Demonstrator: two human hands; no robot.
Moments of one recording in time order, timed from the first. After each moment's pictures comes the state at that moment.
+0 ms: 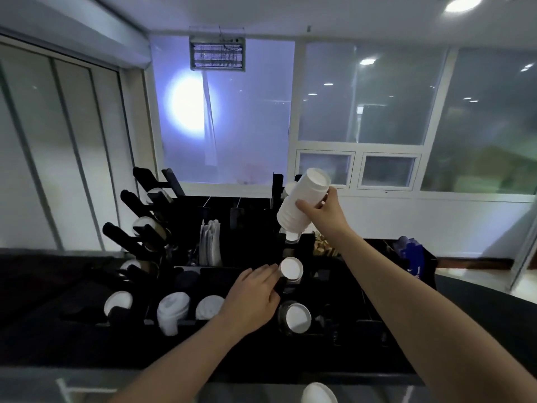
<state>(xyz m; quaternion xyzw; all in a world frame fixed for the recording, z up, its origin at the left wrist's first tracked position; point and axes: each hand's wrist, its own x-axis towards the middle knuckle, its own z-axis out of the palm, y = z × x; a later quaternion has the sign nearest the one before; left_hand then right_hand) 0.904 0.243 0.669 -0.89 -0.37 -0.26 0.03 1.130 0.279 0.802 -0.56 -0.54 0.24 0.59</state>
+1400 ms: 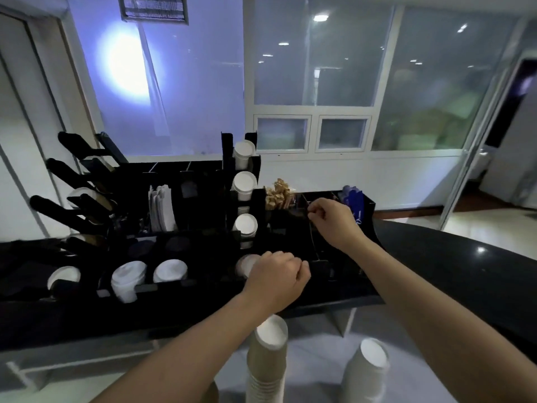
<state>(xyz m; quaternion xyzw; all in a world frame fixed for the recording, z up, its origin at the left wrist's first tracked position) 1.004 0.127 0.676 -0.90 -0.27 -0.34 0.07 1.202 0.133 0.732 -0.71 -0.60 0.00 0.37</state>
